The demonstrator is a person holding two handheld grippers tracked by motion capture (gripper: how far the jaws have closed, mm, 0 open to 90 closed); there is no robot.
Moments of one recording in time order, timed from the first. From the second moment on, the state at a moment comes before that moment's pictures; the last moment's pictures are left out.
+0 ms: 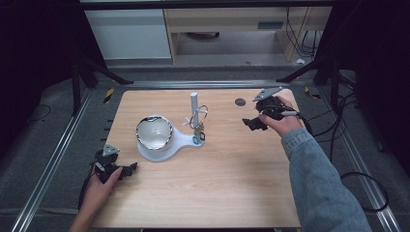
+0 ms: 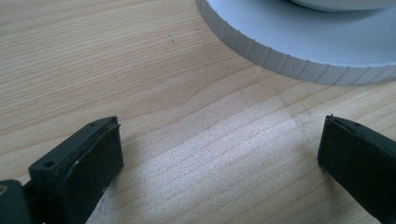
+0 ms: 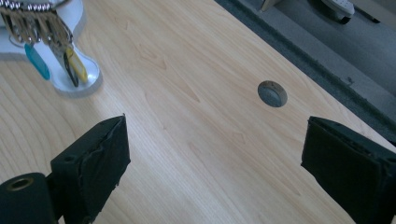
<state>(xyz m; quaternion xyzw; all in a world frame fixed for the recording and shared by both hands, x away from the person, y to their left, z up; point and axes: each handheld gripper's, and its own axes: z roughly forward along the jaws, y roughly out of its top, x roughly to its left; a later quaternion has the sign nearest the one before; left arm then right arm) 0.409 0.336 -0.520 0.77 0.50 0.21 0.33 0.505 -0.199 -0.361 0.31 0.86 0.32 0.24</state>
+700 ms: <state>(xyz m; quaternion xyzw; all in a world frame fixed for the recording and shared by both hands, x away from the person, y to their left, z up) 0.409 0.336 -0.520 0.77 0.50 0.21 0.33 0.467 -0.234 -0.435 0.34 0.87 0.31 0.20</state>
